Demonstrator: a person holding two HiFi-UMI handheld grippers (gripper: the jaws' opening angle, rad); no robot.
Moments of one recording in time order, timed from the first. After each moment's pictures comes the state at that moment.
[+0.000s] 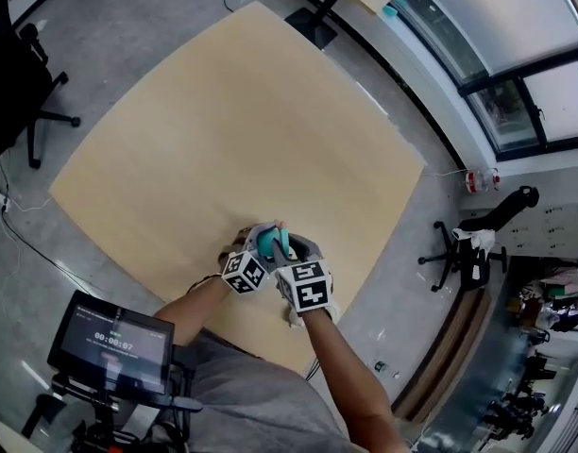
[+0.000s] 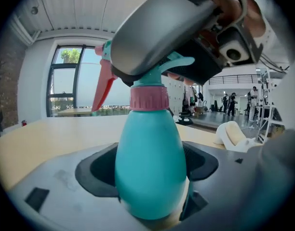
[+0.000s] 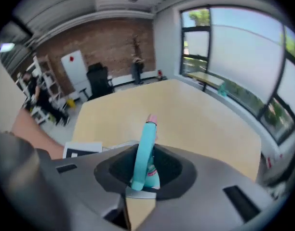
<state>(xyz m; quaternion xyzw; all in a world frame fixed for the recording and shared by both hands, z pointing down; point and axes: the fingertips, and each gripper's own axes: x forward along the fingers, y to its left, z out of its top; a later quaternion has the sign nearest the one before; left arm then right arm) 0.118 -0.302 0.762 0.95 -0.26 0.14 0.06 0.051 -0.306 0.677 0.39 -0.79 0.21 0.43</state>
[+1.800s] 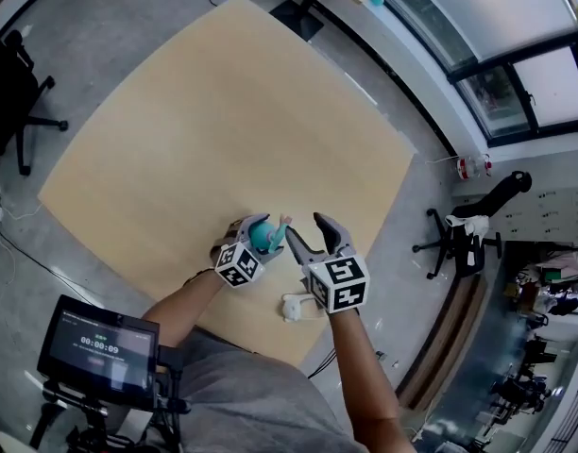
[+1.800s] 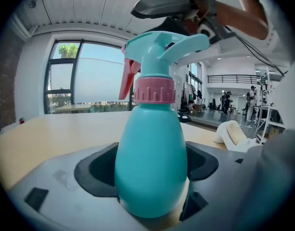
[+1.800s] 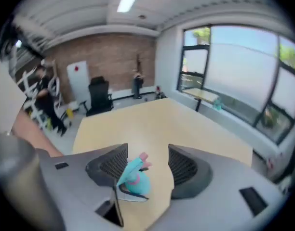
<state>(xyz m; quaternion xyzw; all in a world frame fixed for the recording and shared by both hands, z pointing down) 0.123 -0.305 0.770 0.95 -0.25 0.16 0.07 0.082 -0.333 0.594 0.41 -0.82 0.16 0.37</state>
